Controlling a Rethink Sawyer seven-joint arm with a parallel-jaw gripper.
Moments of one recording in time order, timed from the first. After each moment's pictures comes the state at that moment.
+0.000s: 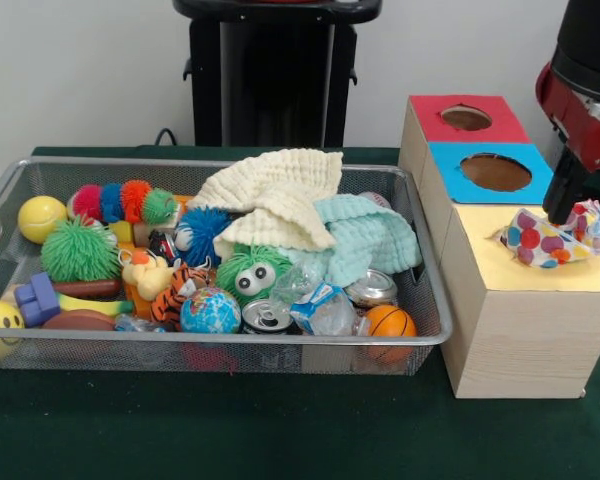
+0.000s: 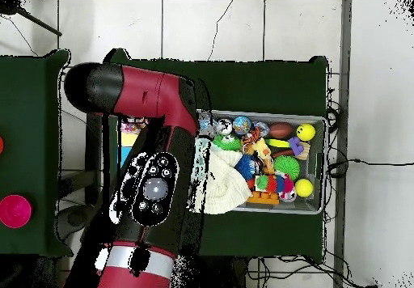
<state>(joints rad) 0.23 -0.33 -0.44 1.01 0.43 1.04 3.09</state>
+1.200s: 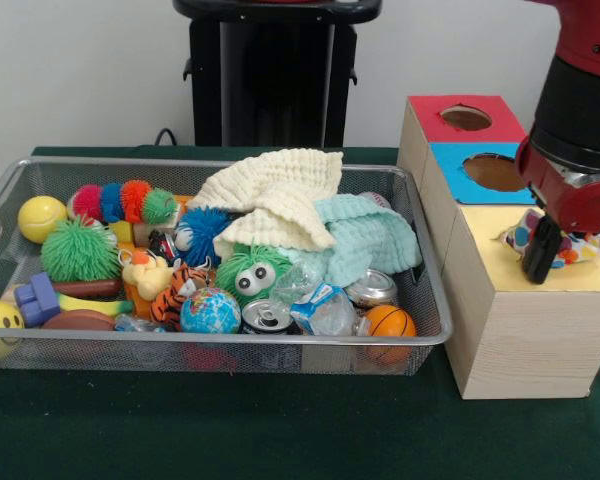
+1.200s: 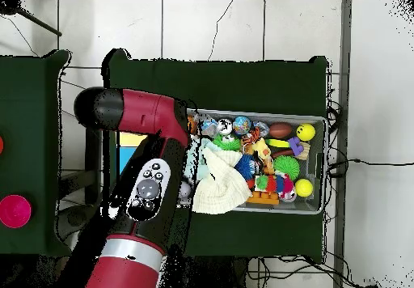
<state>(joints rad) 0.28 -0.28 -0.44 1.12 0.44 0.77 3.09</state>
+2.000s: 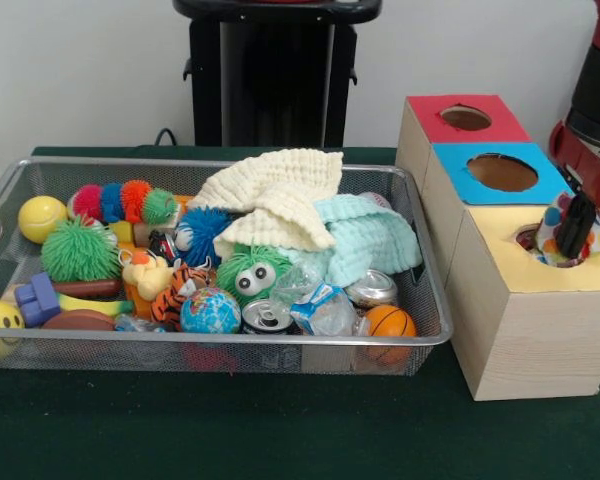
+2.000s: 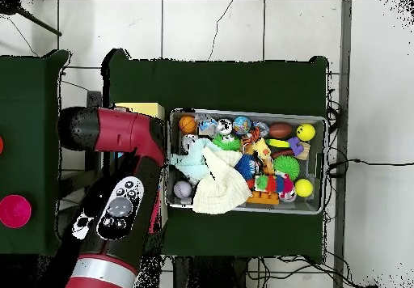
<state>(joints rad) 0.36 -0.31 -0.44 1.22 0.48 0.74 3.09</state>
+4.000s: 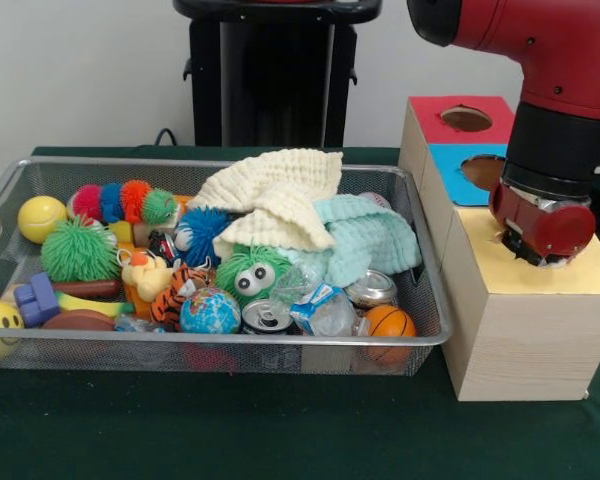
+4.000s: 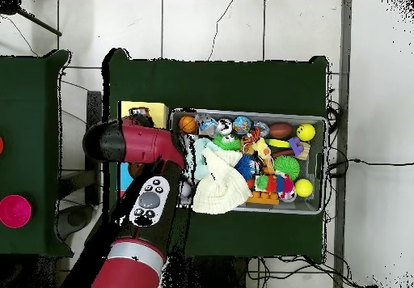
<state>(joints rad) 0.28 -0.32 -0.33 1.34 0.35 0.37 3.09</state>
